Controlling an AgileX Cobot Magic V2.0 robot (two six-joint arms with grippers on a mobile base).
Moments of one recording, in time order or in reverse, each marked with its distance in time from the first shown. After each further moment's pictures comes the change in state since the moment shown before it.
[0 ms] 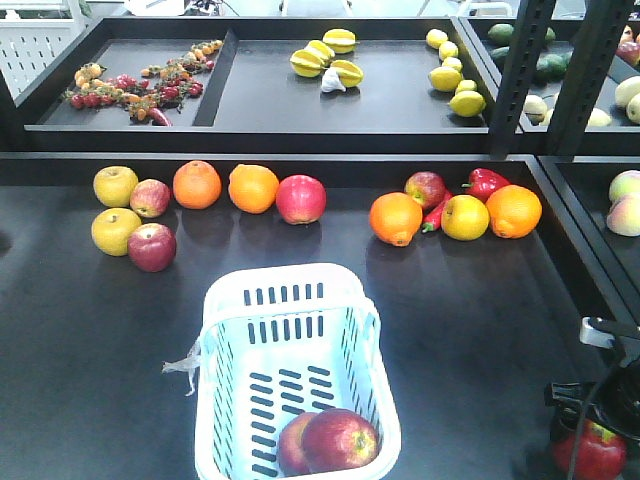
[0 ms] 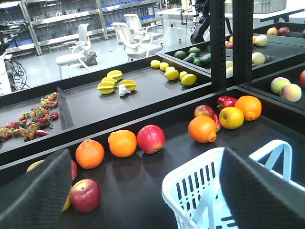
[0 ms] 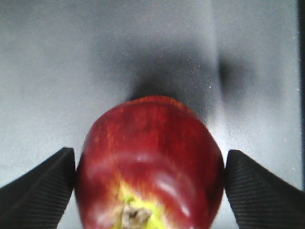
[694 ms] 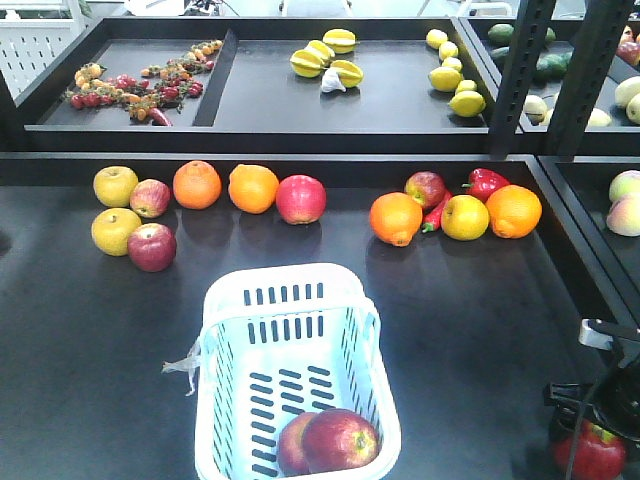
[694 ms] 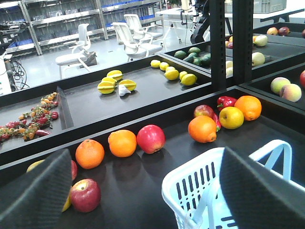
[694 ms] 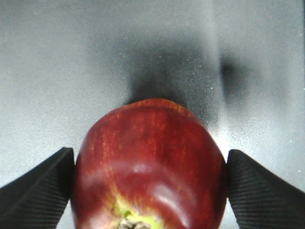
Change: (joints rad) left arm 0.000 0.000 0.000 0.000 0.000 0.000; right arm 0.000 0.015 -0.005 0.004 0.004 0.018
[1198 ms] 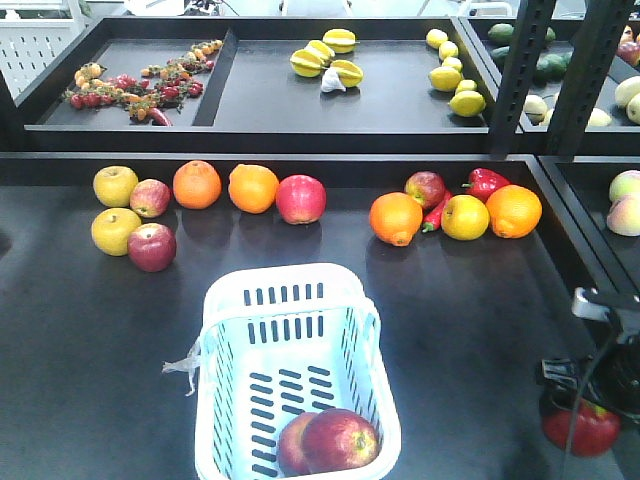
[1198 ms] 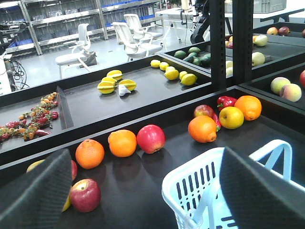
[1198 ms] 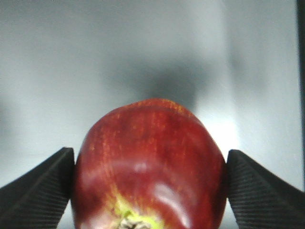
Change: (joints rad) left arm 0.000 0.000 0.000 0.000 0.000 0.000; right arm 0.101 -0.224 0.011 0.006 0.077 0.012
